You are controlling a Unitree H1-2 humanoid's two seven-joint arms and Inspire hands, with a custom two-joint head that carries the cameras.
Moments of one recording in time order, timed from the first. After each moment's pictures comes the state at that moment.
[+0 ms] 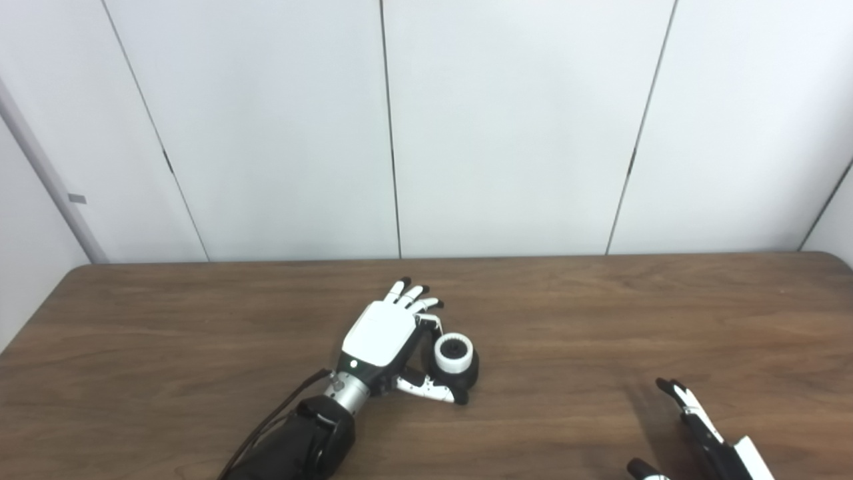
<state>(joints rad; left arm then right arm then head) -0.55 0.24 -0.66 0.65 0.90 -0.13 0.44 0.25 -0.26 -0.06 -0.26 -0.34 -0.08 0.03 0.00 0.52</state>
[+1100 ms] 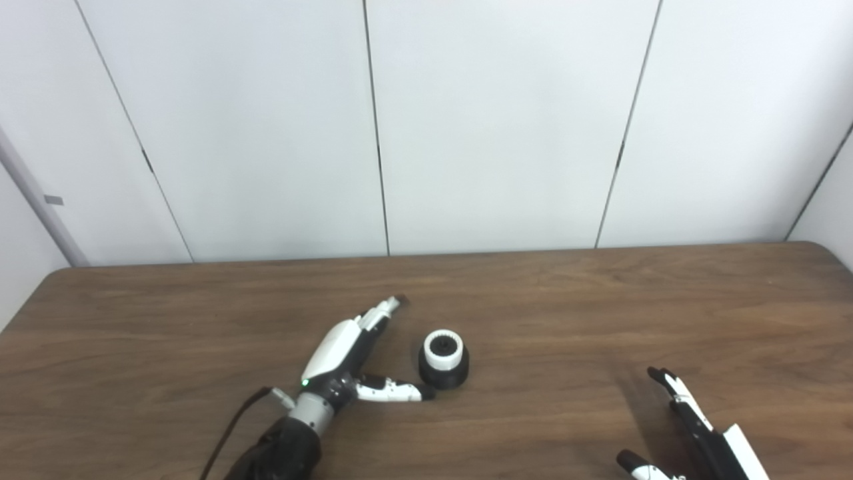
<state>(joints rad) -0.33 0.23 -0.27 0.31 0.40 -0.07 -0.03 0.22 -0.25 -0.04 -0.23 -0.34 -0.09 0.02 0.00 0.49</state>
